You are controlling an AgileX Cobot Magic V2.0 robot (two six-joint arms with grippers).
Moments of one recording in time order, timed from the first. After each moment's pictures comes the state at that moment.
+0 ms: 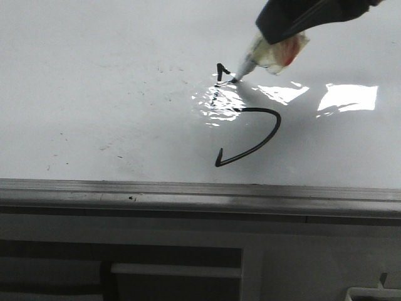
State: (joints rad) left arm -0.58 0.46 -0.49 -0.34 0.27 0.23; right arm 0.84 1.10 -0.82 -0.78 0.50 0.49
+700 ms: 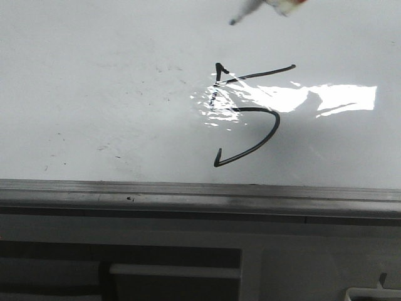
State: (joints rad) left arm -0.58 0.46 -0.49 -0.34 0.31 0.24; right arm 0.97 0.95 -0.81 -0.82 0.49 0.53
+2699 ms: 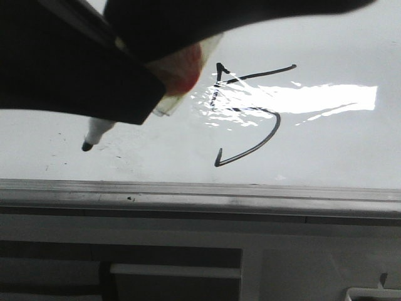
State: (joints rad) left arm -1.02 0.98 -0.65 -0.39 0.31 0.71; right arm 1.31 1.04 -0.80 -0.82 0.49 0.53
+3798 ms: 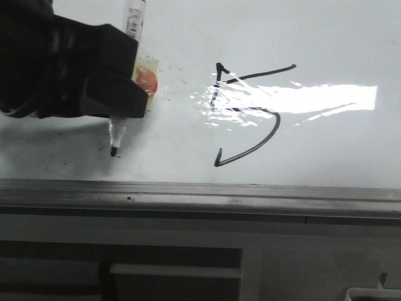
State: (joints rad) left arm -0.84 1.23 -0.59 -0.76 -0.10 0.46; right arm 1.31 0.65 -0.80 -0.90 0.85 0.65
